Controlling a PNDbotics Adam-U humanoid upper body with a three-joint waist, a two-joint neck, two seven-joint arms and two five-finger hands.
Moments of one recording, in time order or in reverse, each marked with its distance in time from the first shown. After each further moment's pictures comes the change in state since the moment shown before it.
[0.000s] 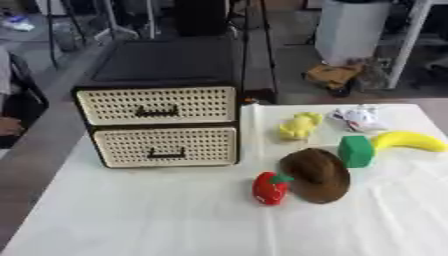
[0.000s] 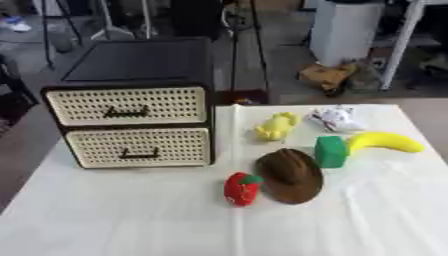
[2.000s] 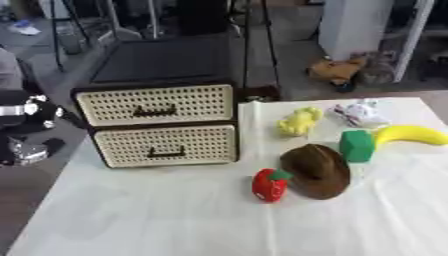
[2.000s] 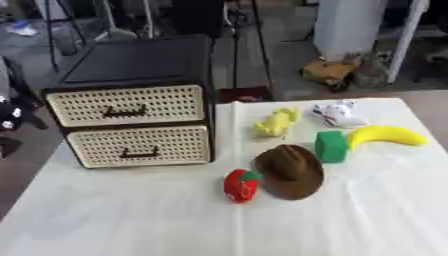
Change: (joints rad) left arm -0.433 0.016 -0.521 0.489 -0.405 0.048 -0.172; right arm -0.038 0.010 0.037 0.000 -0.043 0.046 0.051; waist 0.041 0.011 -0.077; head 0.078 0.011
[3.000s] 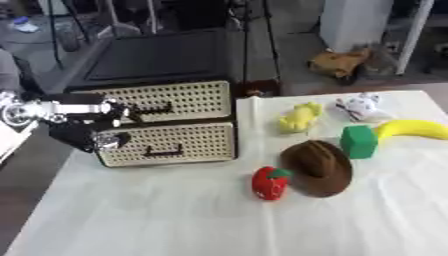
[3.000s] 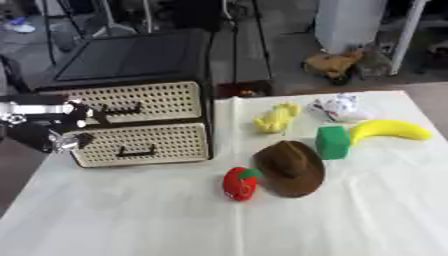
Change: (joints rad) left arm -0.202 -0.197 -0.149 0.209 -0.057 0.032 -0.032; right arm -0.019 0.014 0.000 0.000 -0.015 0.014 0.004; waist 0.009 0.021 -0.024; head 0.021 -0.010
